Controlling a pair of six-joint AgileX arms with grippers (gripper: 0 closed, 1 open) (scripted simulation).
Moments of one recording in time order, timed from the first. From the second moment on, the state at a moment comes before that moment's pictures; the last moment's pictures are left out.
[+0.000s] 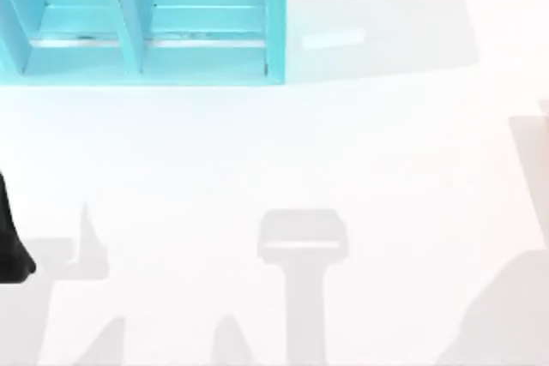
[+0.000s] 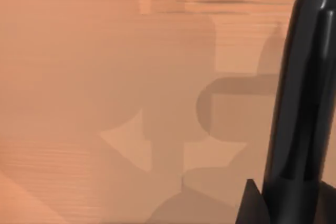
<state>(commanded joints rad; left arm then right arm) 0.00 0.00 0.00 0.00 0.00 0.00 -0.57 1.89 1.41 -1.03 -0.07 1.00</state>
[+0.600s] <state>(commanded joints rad) 0.00 0.00 0.00 0.00 0.00 0.00 -0.57 1.89 1.38 -1.01 -0.07 1.01</state>
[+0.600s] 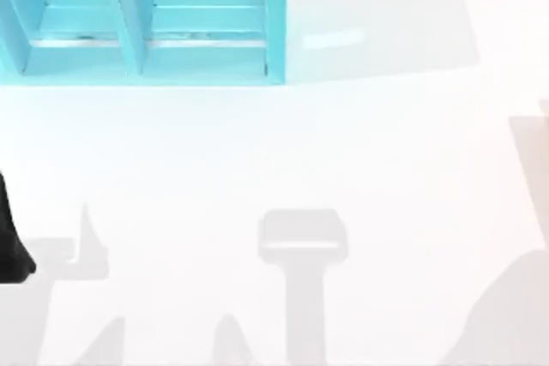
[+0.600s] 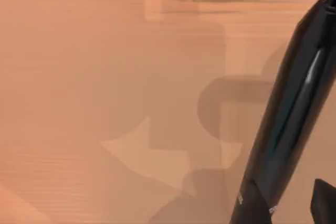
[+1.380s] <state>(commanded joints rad) 0.00 0.00 0.00 0.00 0.00 0.00 -0.57 1.89 1.38 -1.01 -0.07 1.01</state>
